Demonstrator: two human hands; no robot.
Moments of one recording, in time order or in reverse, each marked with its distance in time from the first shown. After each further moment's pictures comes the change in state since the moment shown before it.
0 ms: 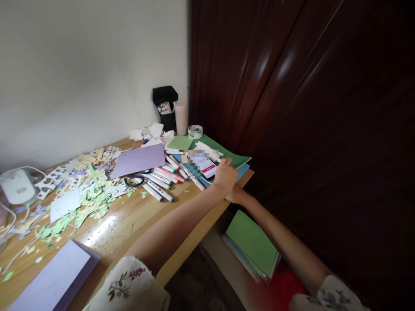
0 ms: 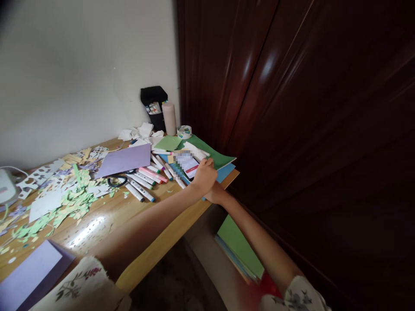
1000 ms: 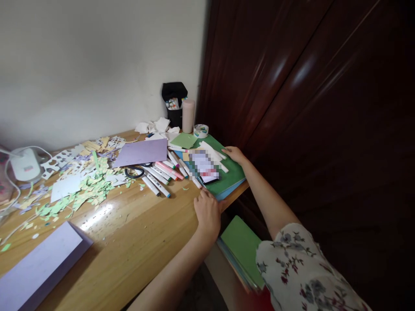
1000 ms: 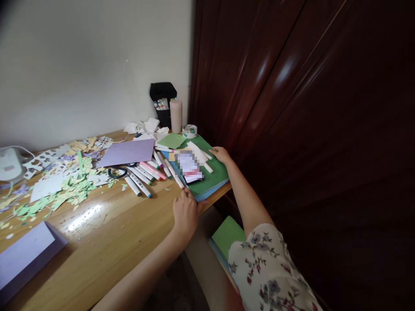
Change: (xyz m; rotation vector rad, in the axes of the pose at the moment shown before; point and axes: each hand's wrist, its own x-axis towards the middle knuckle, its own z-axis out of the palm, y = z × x) left_hand -0.093 -0.018 -0.003 0.221 -0.019 -0.362; right_hand 0.149 0.072 -0.075 -0.020 0.104 0.115
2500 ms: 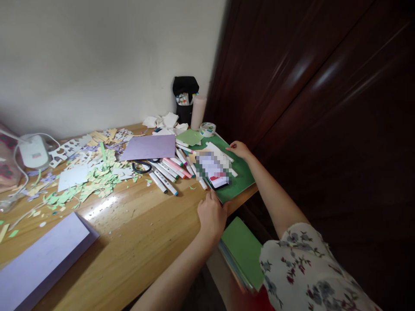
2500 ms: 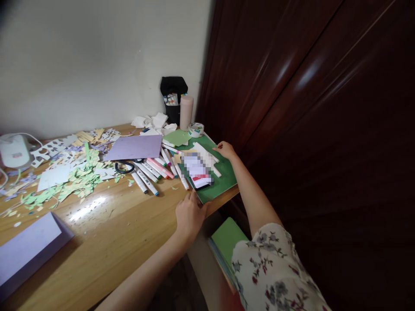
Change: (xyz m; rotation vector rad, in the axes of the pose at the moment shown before) left_hand -0.001 -0.014 0.015 -0.303 0.040 -0.115; right_hand 0.037 -0.008 0.005 -0.207 0.102 0.051
